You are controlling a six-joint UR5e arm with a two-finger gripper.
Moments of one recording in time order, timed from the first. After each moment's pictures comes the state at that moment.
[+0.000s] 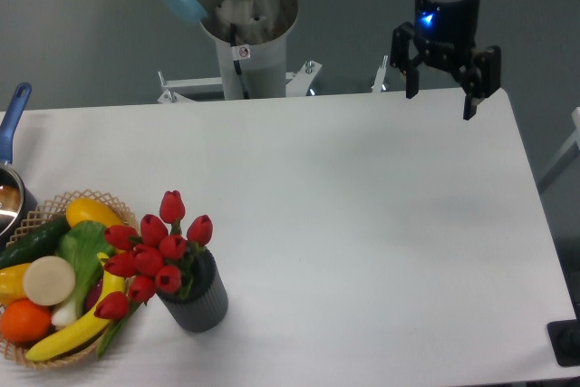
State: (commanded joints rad) arm 2.83 -1.58 -1.68 -1.10 1.37 1.57
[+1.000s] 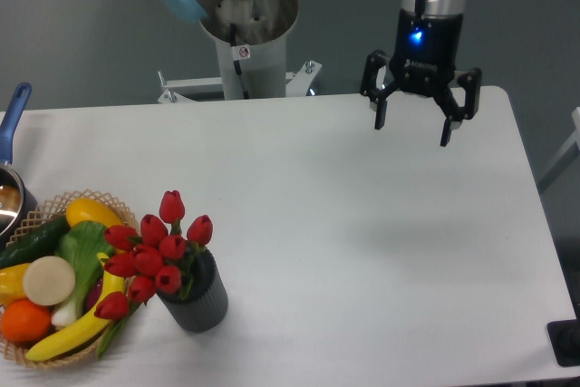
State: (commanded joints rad) arm 2.78 -1.63 -1.76 -0.93 1.09 1.12
